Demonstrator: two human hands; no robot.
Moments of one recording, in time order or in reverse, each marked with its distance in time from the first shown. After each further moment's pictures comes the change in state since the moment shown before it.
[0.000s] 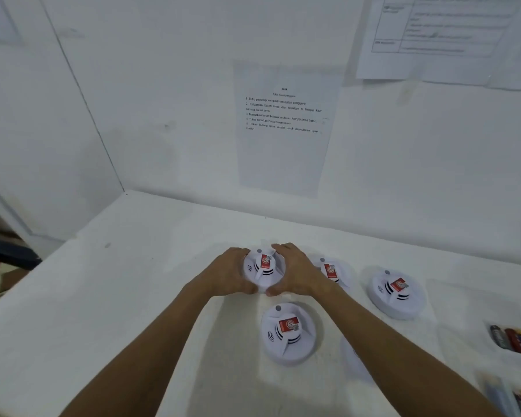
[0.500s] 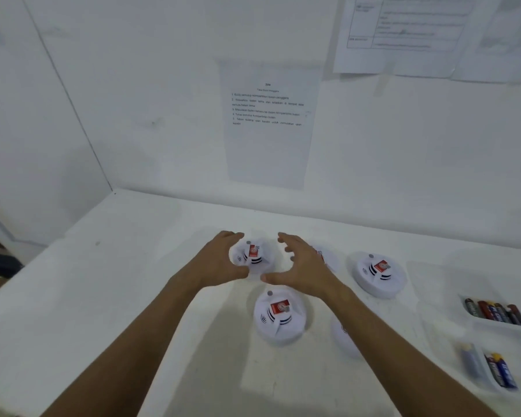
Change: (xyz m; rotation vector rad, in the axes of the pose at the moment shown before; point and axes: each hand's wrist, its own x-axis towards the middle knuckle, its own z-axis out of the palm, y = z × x) left_hand -0.034 0.029 -0.013 0.072 0.070 0.065; right_hand -0.082 -0.035 -0.019 0.216 0.215 0.045
